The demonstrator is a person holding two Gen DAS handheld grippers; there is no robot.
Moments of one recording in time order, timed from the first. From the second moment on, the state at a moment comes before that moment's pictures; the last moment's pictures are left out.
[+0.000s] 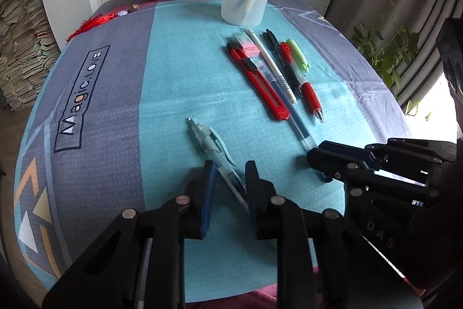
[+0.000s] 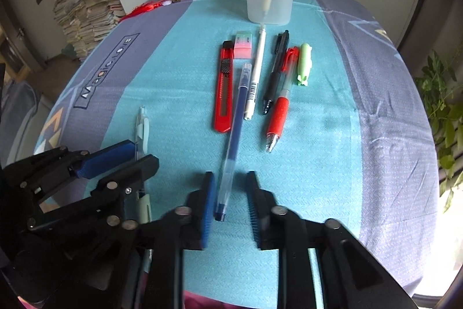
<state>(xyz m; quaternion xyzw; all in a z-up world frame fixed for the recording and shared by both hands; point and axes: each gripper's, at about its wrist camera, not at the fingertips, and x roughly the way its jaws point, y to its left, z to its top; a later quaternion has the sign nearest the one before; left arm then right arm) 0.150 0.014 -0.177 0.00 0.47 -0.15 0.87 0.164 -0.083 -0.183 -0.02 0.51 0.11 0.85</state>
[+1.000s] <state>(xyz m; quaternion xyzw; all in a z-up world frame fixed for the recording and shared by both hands) 0.162 0.001 -0.175 0.02 0.47 -0.18 0.86 0.159 -0.102 -0.170 -0.08 0.52 0.13 0.84</state>
